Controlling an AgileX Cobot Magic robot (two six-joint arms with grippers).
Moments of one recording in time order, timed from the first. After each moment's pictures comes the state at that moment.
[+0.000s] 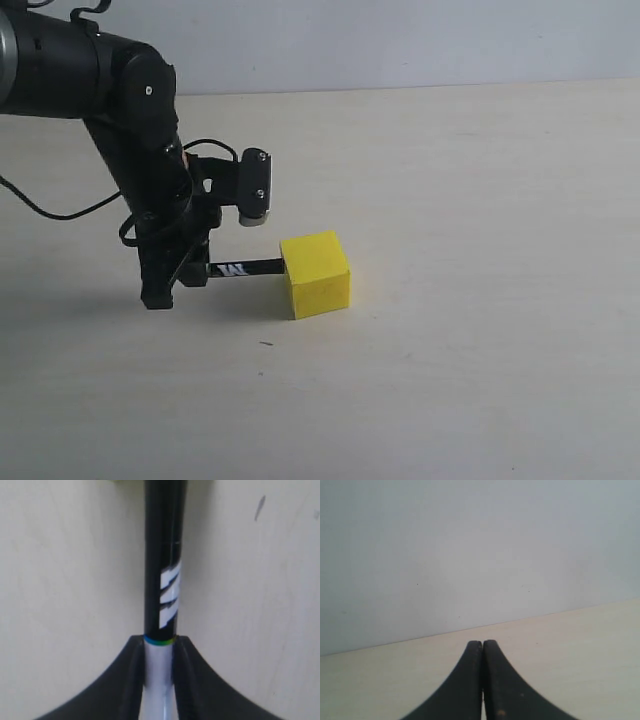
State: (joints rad) left arm -0.56 1.94 -1.25 -0.04 0.88 1.07; right arm -0.09 0.01 0.00 0.11 0.07 0.08
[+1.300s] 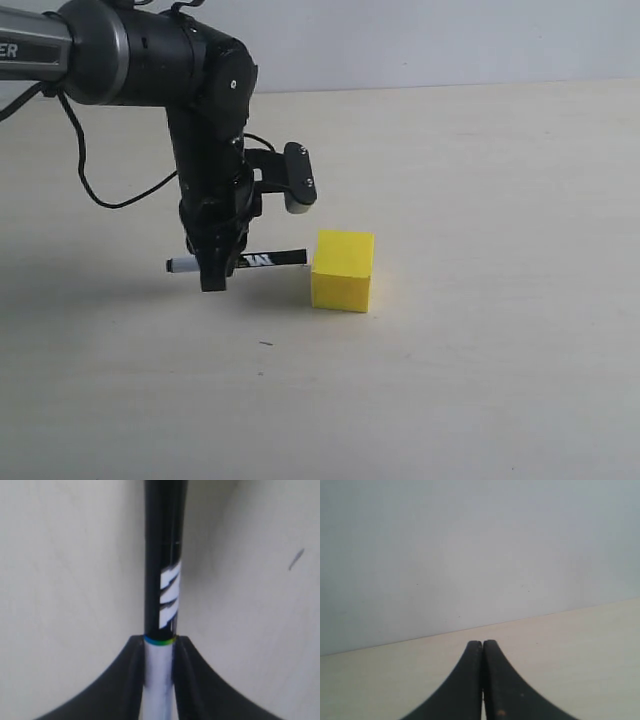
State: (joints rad) left arm -0.64 2.10 -1.50 0.07 1.09 0.83; right arm -0.09 0.01 0.00 0.11 0.07 0.08
